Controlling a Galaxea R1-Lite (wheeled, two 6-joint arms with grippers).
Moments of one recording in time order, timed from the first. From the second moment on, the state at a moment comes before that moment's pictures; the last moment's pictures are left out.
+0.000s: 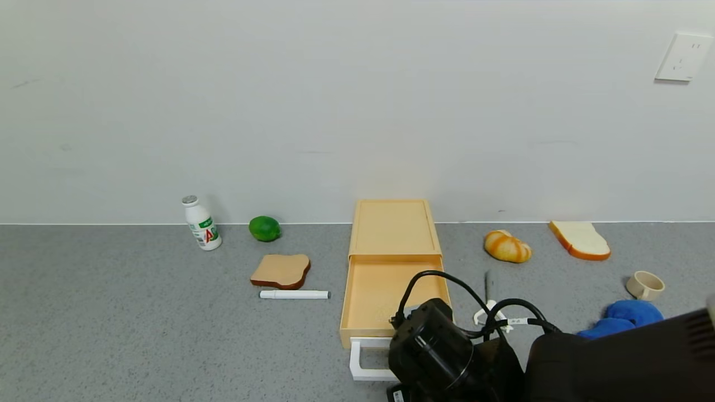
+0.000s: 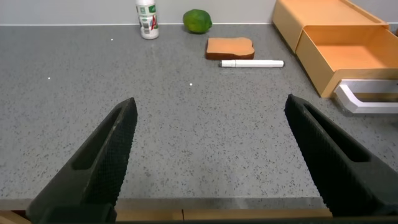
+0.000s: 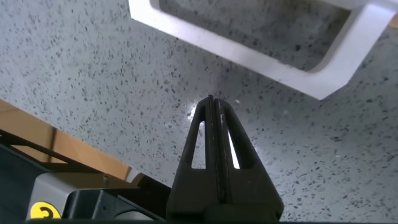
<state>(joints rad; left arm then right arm) 0.00 0.00 0.00 0.00 0.02 -0.03 0.95 1.99 -1.01 0.02 -0.13 0.61</state>
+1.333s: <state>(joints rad) 0.00 0.00 0.00 0.00 0.02 -0.03 0.96 2.12 -1.06 -0.01 -0.19 0.60</state>
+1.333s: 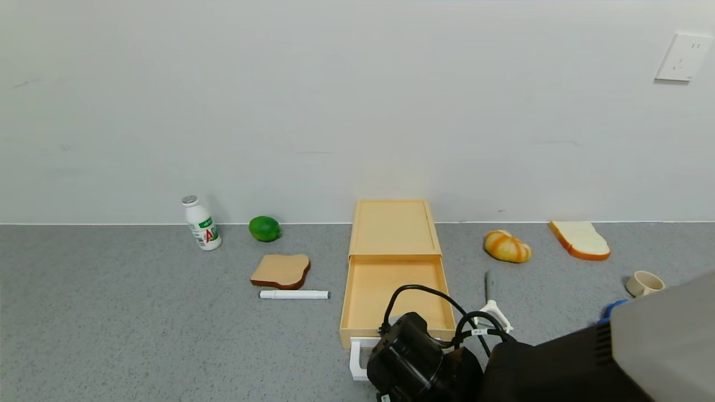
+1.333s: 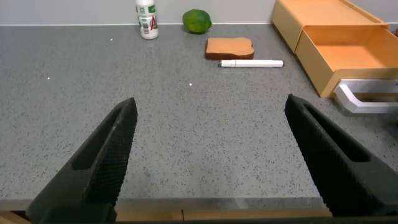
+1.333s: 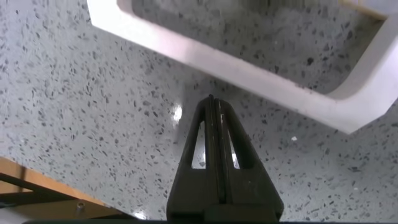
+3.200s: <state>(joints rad) 0.00 0.00 0.00 0.00 0.02 -0.03 0.80 2.20 -1.29 -0.01 -0.19 0.49</state>
